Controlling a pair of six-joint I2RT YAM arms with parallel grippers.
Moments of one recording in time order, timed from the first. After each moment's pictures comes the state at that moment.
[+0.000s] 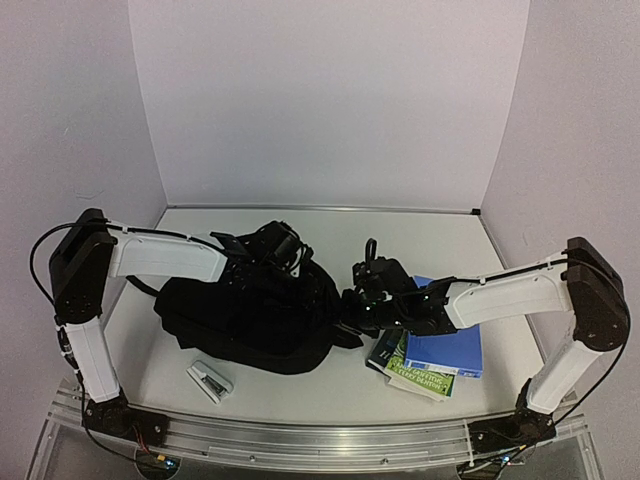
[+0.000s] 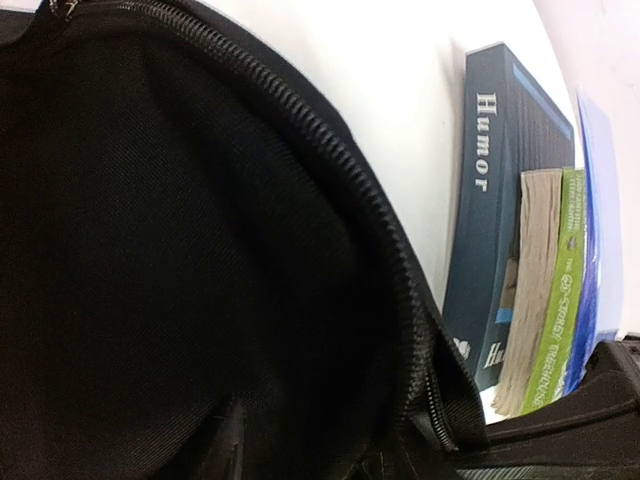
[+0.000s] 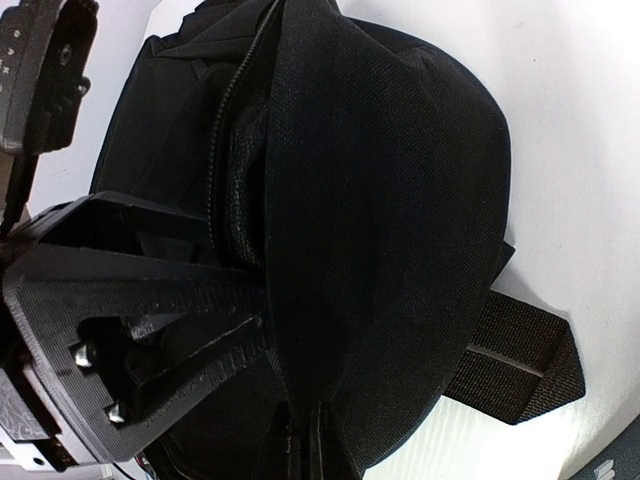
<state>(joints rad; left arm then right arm) -0.91 1.85 1.26 -0.31 0.18 -0.68 1.01 1.67 0.94 0.05 0.05 1.07</state>
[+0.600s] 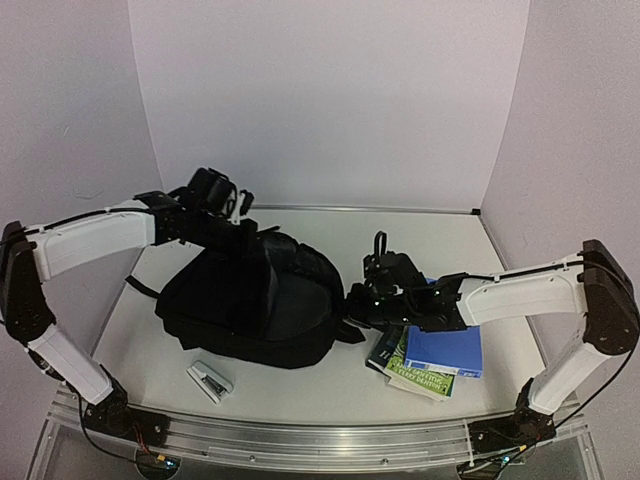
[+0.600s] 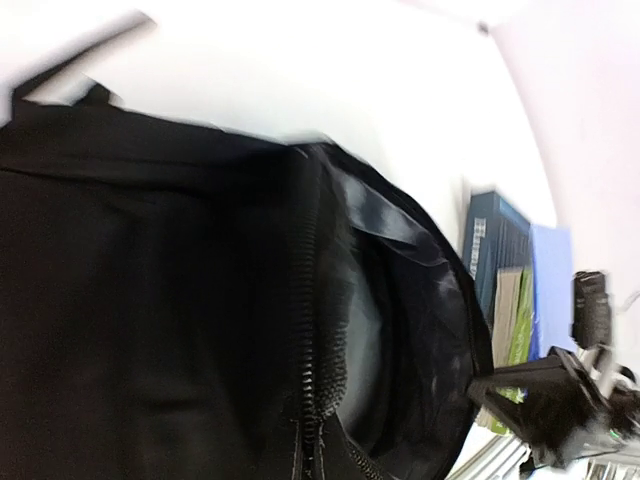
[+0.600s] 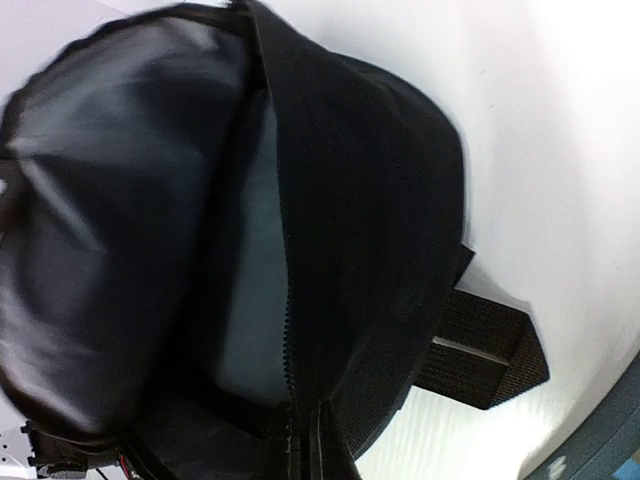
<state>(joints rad) -0.68 1.55 1.26 -0.51 0.15 -0.58 0.99 1.60 0.92 -0.01 0.12 1.04</state>
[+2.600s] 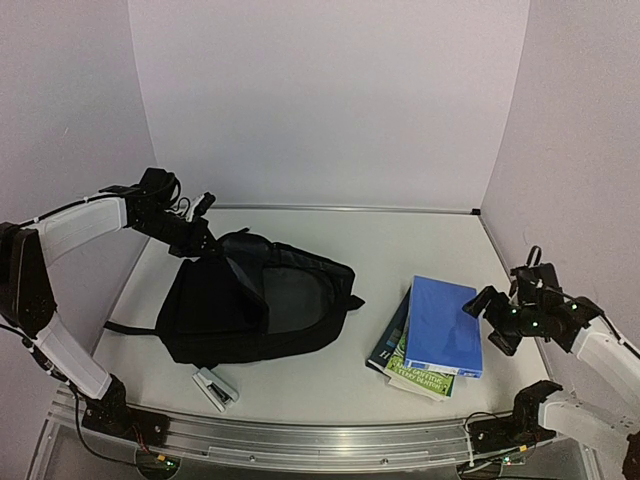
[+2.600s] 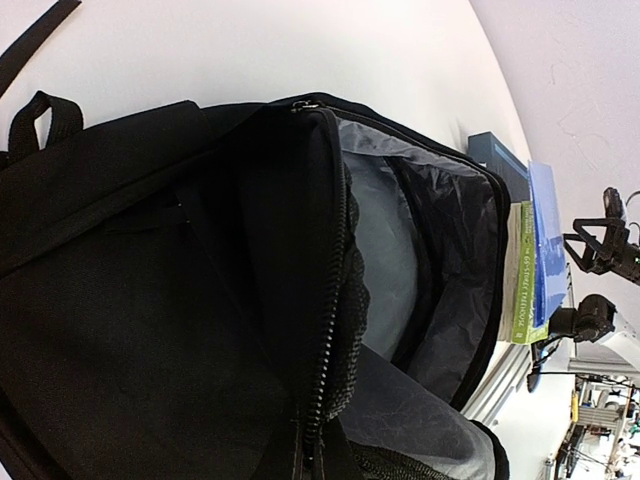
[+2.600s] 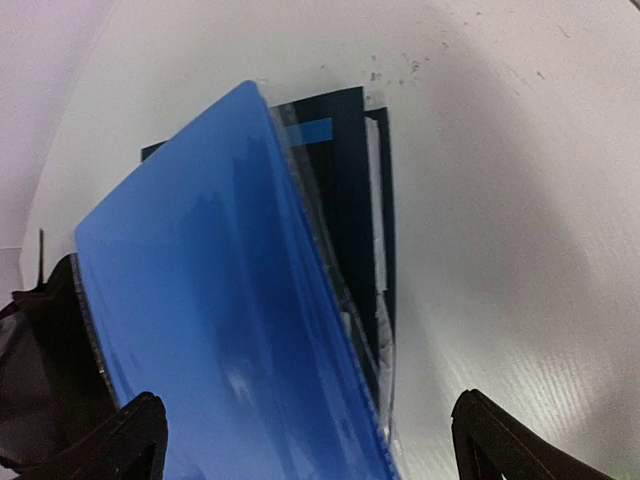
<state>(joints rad) -0.26 1.54 1.24 -0.68 0.62 -0.15 0.26 0.74 0.52 -0.66 -0.05 0.96</state>
